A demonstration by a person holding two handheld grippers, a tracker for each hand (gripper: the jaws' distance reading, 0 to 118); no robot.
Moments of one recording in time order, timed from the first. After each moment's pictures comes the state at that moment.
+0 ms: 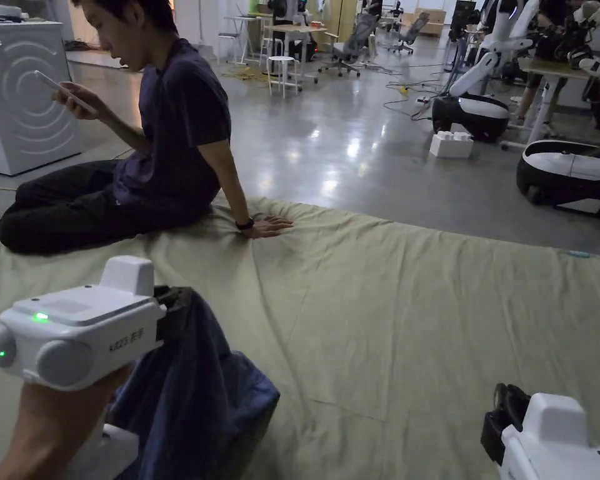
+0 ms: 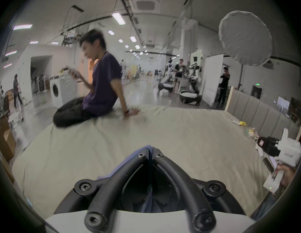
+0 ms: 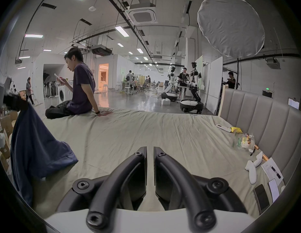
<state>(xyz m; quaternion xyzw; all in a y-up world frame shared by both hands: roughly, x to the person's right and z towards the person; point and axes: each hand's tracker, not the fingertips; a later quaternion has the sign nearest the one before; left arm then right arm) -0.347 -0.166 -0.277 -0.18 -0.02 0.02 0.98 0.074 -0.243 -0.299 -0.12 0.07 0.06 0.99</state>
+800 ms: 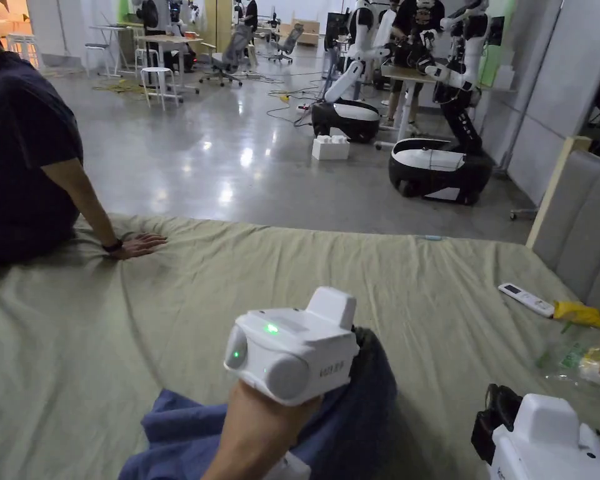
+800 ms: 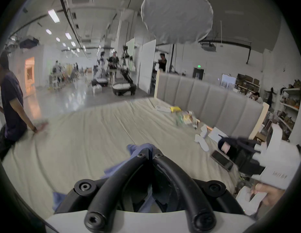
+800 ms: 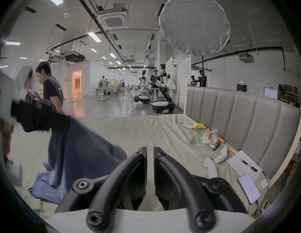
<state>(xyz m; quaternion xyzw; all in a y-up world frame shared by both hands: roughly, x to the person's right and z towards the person) -0.017 -0.182 -0.362 -0.24 -0.31 -0.01 0.92 0.216 -0.224 -0.259 -0.11 -0.06 0.03 0.99</state>
